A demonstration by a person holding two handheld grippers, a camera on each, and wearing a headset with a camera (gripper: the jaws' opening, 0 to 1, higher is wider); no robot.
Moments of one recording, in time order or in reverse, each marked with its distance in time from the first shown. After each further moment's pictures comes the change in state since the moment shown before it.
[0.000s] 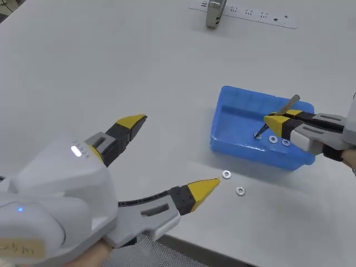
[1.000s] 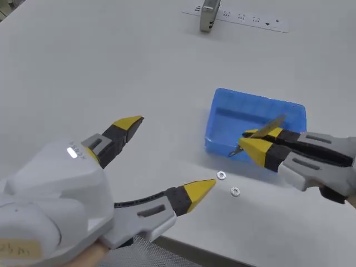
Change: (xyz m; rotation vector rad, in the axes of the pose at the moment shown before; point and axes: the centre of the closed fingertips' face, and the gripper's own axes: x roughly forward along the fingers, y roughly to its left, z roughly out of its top) left arm 0.000 -0.002 0.003 0.003 -0.015 -0.007; right arm -0.028 0.096 0.006 -0.087 -0.084 0.232
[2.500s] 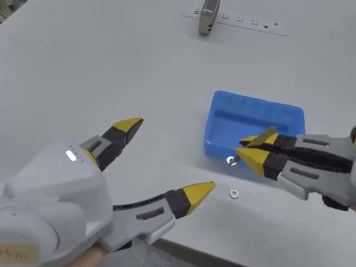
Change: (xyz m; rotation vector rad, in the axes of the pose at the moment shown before) left arm -0.001 -0.001 0.001 0.005 -0.004 -0.005; right arm -0.015 0.002 0.022 -0.168 0.022 0.004
